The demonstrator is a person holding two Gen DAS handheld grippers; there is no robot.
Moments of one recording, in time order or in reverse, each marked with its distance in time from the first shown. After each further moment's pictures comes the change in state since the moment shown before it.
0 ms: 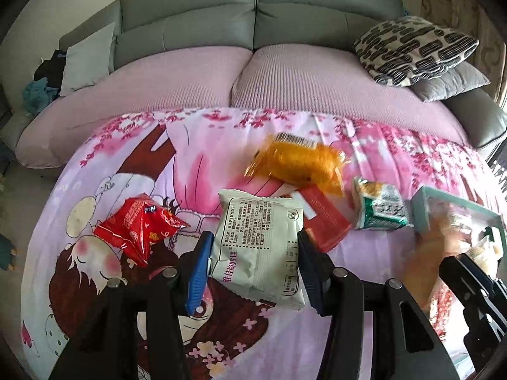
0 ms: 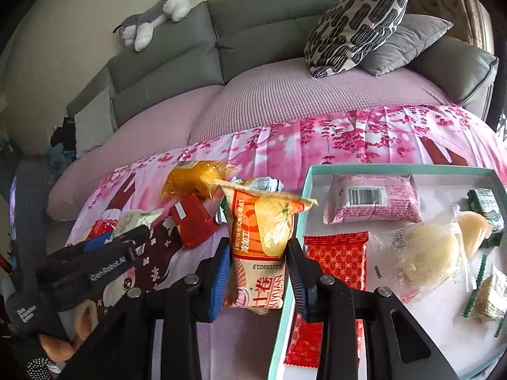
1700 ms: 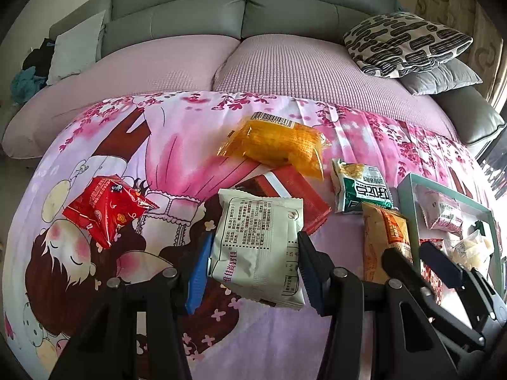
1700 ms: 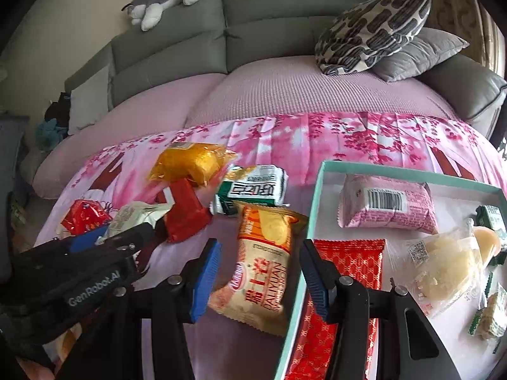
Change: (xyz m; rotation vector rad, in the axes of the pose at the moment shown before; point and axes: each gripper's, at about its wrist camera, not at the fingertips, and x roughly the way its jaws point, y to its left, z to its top) left arm 0.014 -0.014 -0.011 -0.016 0.044 -0.068; right arm 0.037 0.020 -0.009 -0.119 0.037 -0.056
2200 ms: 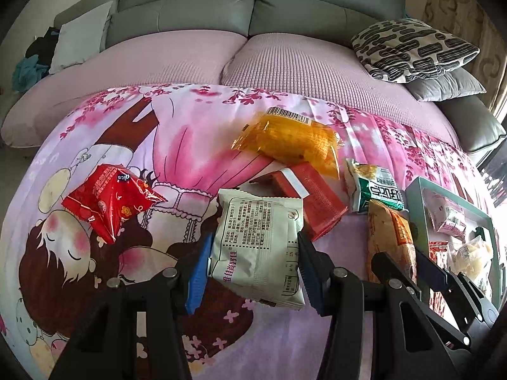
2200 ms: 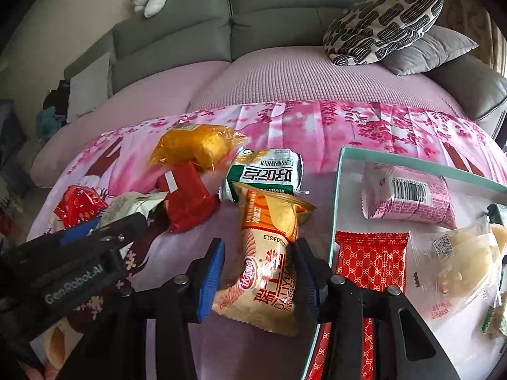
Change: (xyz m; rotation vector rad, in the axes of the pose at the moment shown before) left arm 0.009 0.017 -0.004 -0.044 0.008 -0.014; right arm 0.021 0.011 -0.007 -0.022 0.044 -0.021
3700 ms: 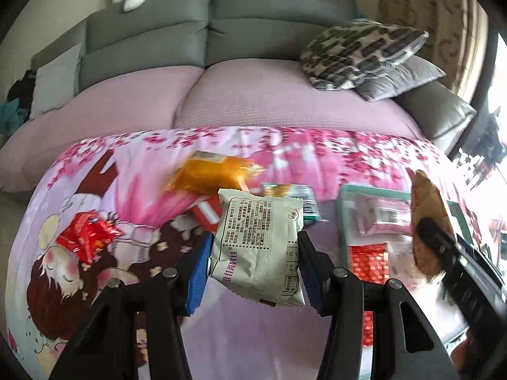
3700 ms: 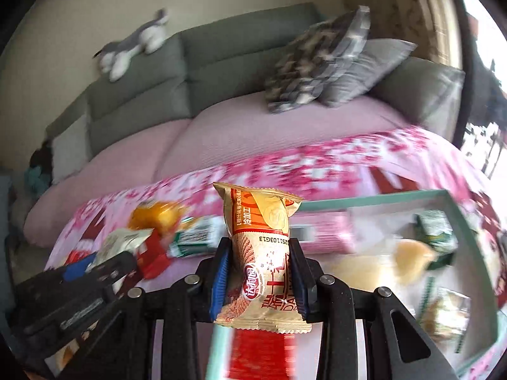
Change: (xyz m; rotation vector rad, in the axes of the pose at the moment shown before) left arm -0.048 -0.078 0.002 0.156 -0.103 -0.068; right arm -0.087 -0.097 0.011 0.239 -0.205 -0.096
